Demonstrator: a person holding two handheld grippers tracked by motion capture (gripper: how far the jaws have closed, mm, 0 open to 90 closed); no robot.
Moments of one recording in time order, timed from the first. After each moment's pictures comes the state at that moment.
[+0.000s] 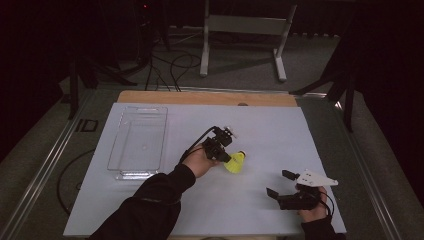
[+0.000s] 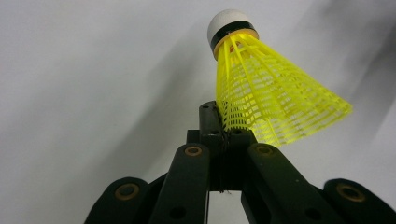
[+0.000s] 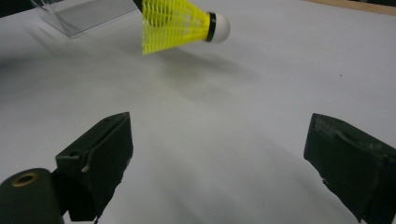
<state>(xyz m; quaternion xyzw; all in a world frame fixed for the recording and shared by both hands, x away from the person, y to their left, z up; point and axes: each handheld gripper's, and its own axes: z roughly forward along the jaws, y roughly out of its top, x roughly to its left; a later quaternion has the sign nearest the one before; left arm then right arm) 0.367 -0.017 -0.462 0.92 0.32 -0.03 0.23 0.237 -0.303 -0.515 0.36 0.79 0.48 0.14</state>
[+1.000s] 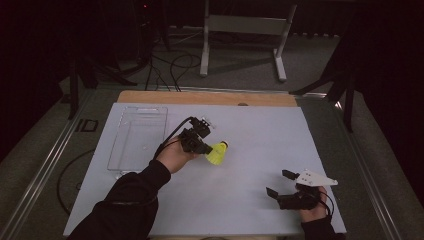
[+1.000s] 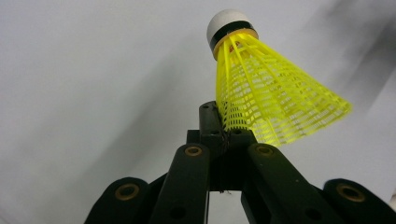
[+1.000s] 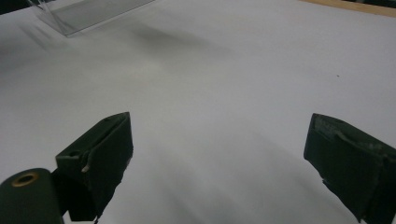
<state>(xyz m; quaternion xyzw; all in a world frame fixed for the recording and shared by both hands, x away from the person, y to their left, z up) 0.363 0.045 -0.422 0.91 0.34 0.00 0.25 0.237 -0.302 -0.514 0.37 0.79 0.48 0.15</state>
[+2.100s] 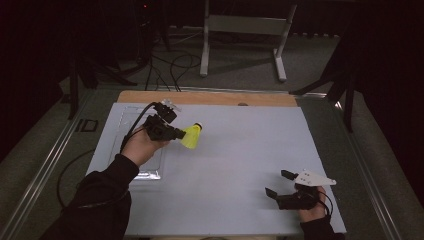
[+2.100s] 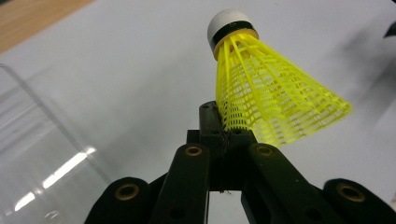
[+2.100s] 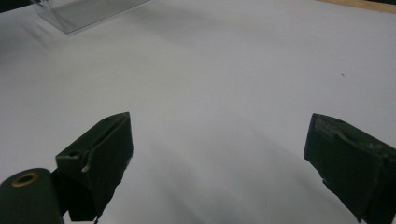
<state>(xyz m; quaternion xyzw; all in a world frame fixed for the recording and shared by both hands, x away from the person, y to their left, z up) 0.366 0.129 -0.375 0.88 0.38 0.05 0.29 0.238 -0.300 -0.516 0.37 0.79 0.47 0.15</state>
